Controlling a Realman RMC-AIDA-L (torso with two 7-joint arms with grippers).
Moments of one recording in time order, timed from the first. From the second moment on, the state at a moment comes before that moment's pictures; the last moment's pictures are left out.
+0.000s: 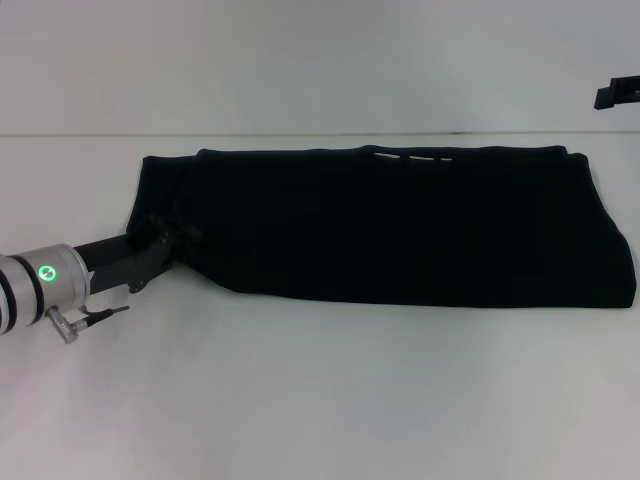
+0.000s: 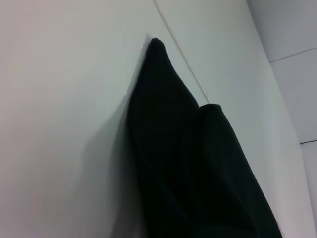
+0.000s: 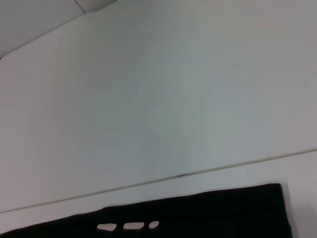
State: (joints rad) left arm -0.68 -2.06 0.32 0.33 2.18 0.97 -2.39; right arm 0.85 1.78 -0.66 -0.63 -2.43 -1.17 2.64
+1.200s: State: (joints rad) left arm -0.51 -2.08 0.34 0.55 2.18 1.11 -2.23; right arm 0.80 1.73 -0.60 -0.63 -2.43 -1.27 2.65
